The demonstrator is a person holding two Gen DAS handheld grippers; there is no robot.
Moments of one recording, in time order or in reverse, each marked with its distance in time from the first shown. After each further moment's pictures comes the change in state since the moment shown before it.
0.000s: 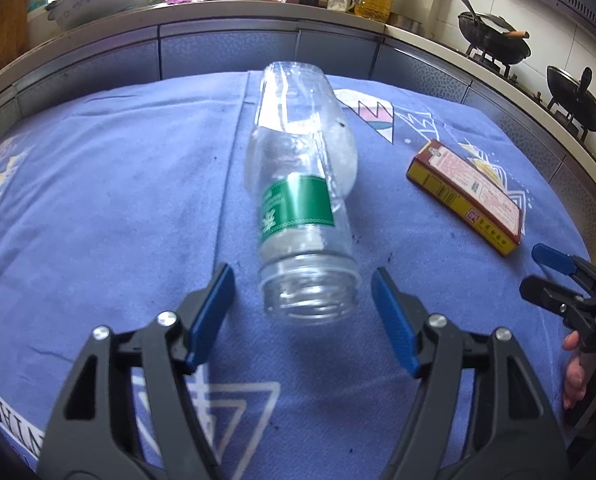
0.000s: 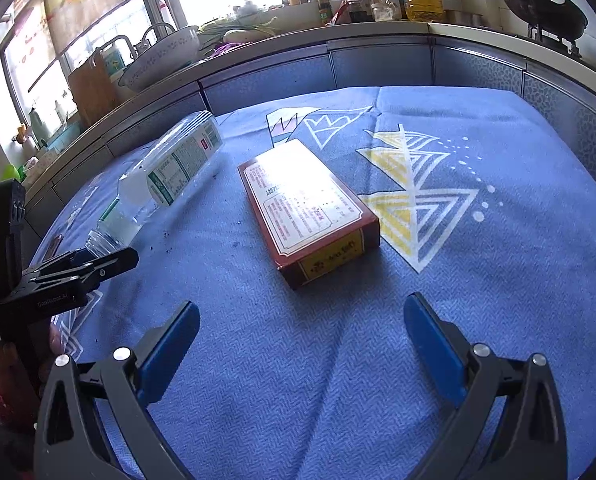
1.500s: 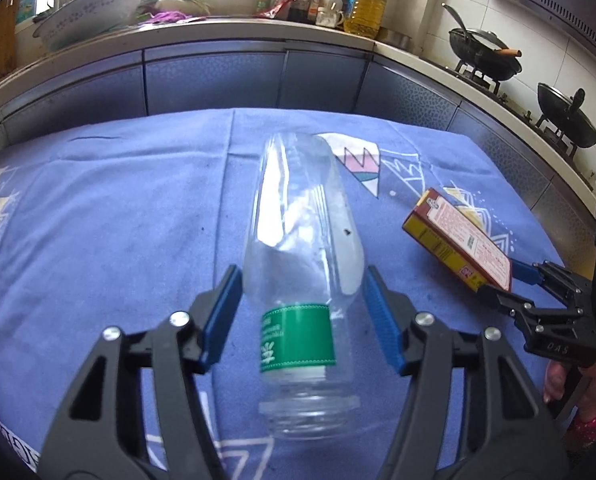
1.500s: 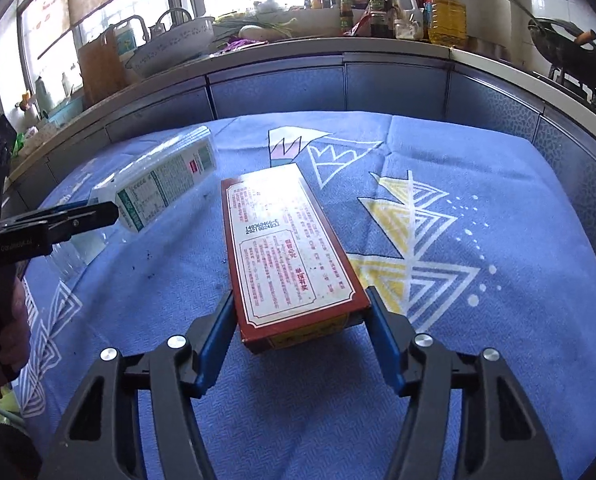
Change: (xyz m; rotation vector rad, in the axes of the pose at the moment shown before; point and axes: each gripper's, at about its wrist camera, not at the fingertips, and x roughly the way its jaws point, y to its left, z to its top) left arm -0.014 -0.006 0.049 0.021 -0.036 -0.054; right arm 0.008 -0.002 0.035 -0.114 -0.015 -0.028
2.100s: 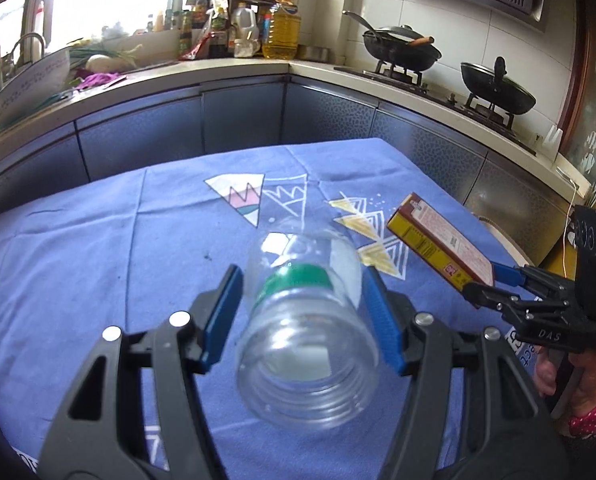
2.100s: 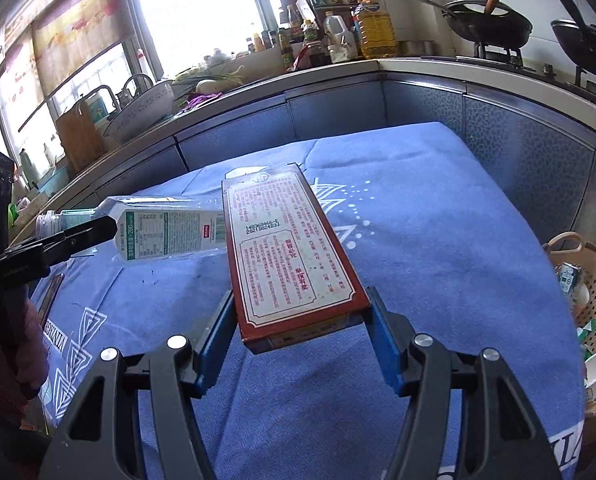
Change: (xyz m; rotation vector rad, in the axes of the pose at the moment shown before) left arm -0.035 -0.096 0.006 0.202 -0.075 -0.119; right arm -0.093 -0.050 -0.044 0.192 -0.136 -0.038
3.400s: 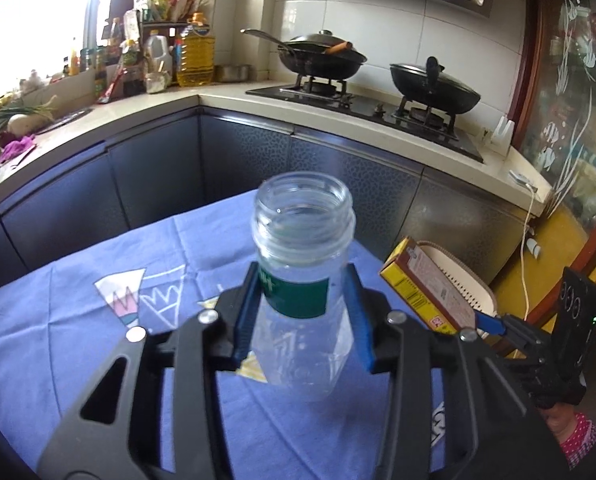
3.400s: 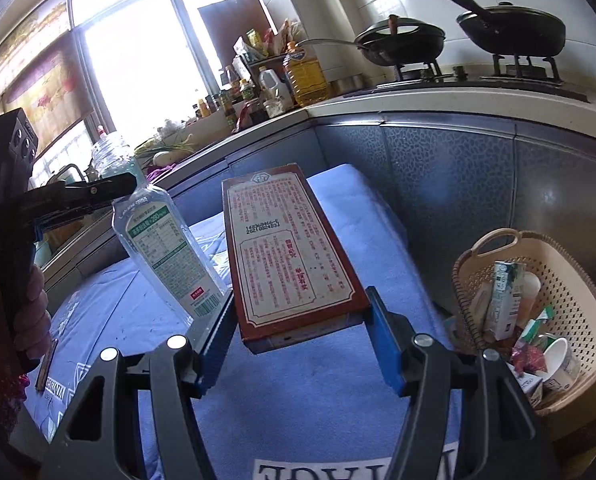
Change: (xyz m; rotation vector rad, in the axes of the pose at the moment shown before) left arm 0.044 -0.121 0.108 0.142 -0.015 -0.192; right arm -0.075 -0.097 -0.005 0.179 -0.187 -0.085
